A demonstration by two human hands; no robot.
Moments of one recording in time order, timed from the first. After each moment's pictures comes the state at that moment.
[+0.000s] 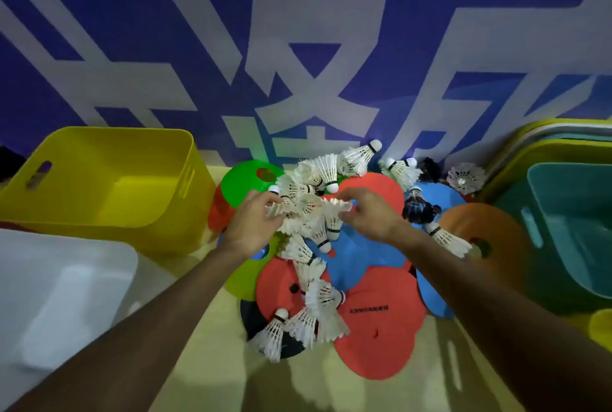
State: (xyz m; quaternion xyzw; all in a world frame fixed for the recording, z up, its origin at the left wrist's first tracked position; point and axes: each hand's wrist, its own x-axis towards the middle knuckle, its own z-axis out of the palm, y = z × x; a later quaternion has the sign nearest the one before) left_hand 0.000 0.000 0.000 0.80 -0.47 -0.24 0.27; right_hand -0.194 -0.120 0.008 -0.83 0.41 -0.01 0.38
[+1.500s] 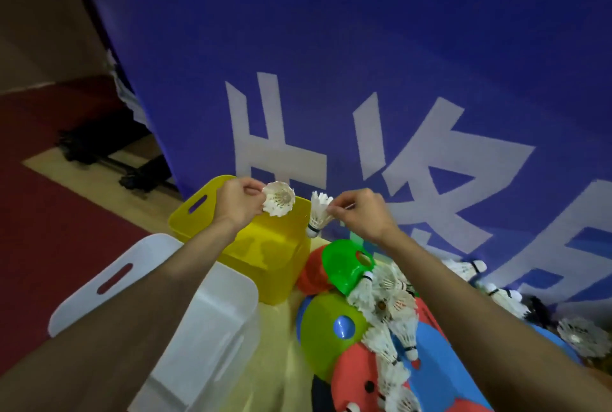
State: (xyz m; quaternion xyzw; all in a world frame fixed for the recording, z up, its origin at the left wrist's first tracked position) left_hand 0.173 0.085 0.152 0.85 -0.23 -0.07 0.47; right_hand 0.015 -0.075 0.146 -0.89 0.26 -0.16 0.34
